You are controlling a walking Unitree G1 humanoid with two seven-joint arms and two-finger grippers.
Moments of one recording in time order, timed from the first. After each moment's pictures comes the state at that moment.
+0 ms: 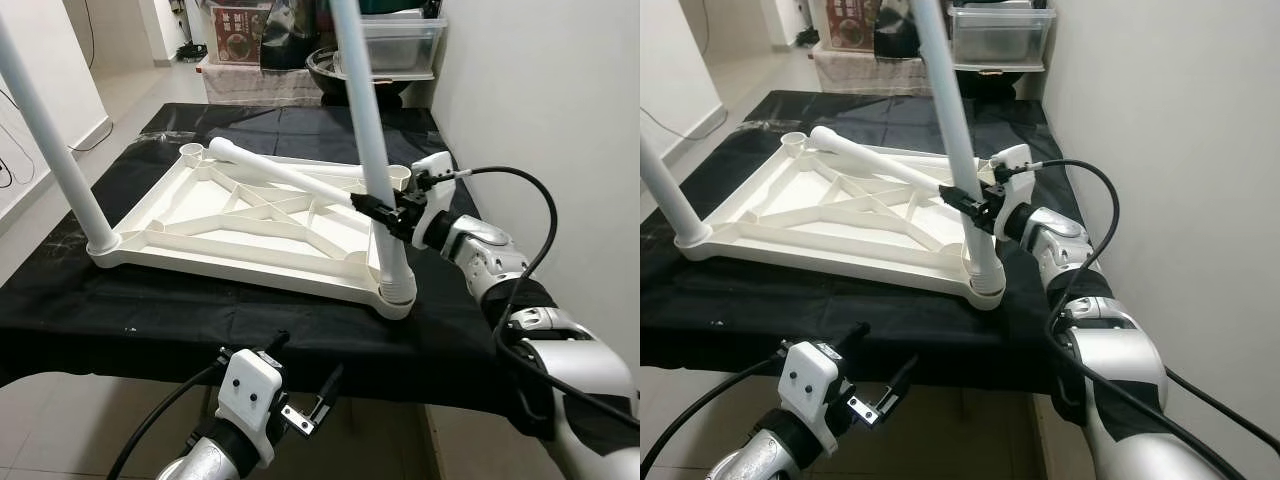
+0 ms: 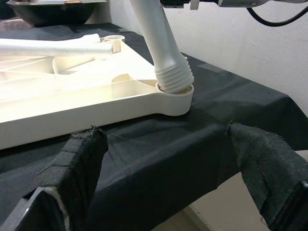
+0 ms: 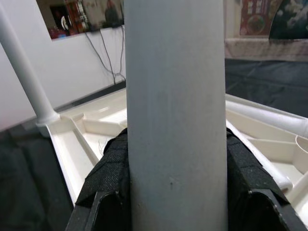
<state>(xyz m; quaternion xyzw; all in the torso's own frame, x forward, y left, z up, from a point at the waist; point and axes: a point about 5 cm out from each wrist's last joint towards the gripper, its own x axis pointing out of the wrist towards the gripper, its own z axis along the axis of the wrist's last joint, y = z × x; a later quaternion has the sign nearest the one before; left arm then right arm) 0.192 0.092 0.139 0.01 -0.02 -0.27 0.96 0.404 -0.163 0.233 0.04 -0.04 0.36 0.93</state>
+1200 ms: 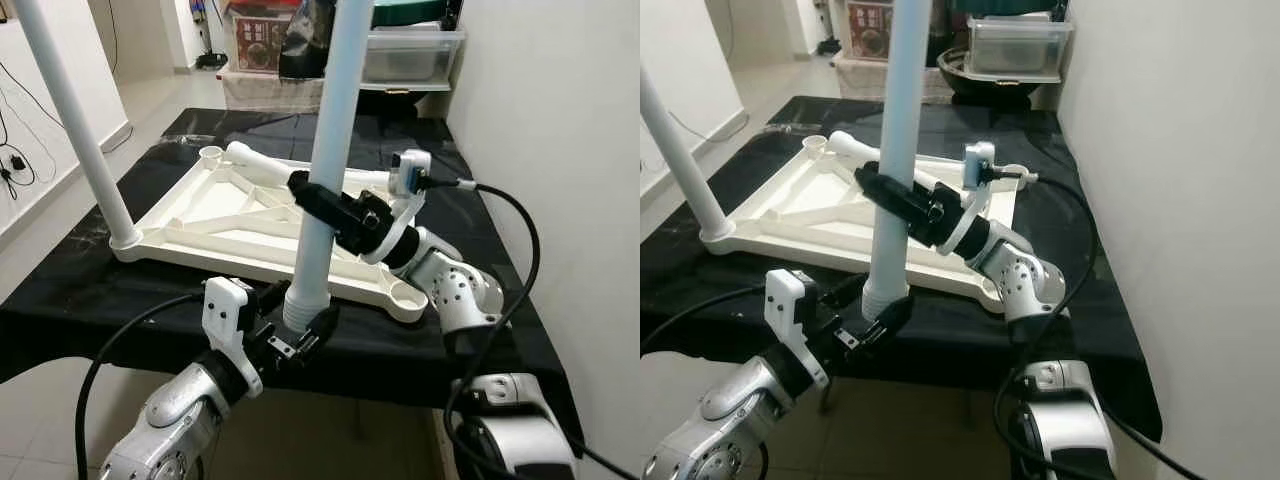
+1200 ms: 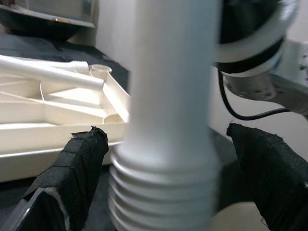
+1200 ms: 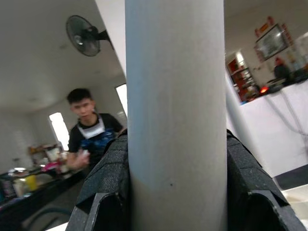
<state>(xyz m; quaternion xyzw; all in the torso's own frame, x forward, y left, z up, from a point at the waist) 0.235 0.107 0.176 -0.11 -0.02 -0.35 0.93 0.332 -0.078 0.252 0.28 -0.09 0.64 0.71</state>
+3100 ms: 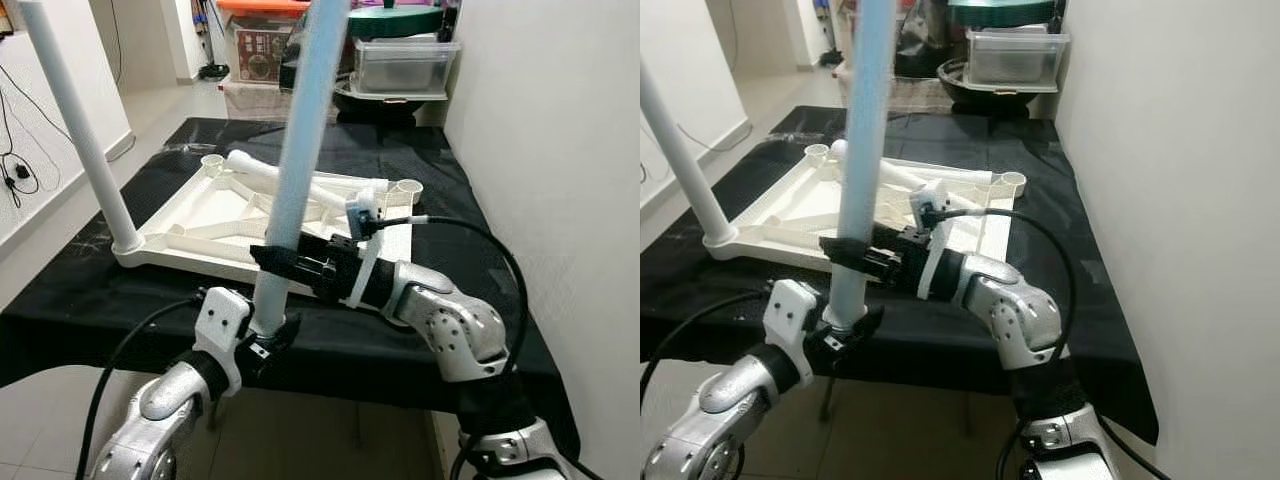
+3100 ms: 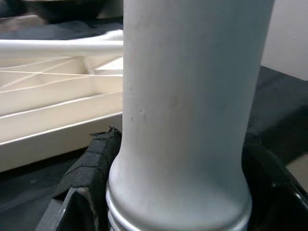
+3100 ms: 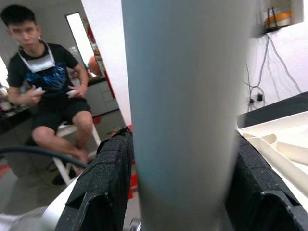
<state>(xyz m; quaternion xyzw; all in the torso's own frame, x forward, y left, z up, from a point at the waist) 0.254 0.124 0.145 0.03 0.02 -0.30 0.95 0.309 -0.052 0.235 0.13 -0.02 0.58 0.80</state>
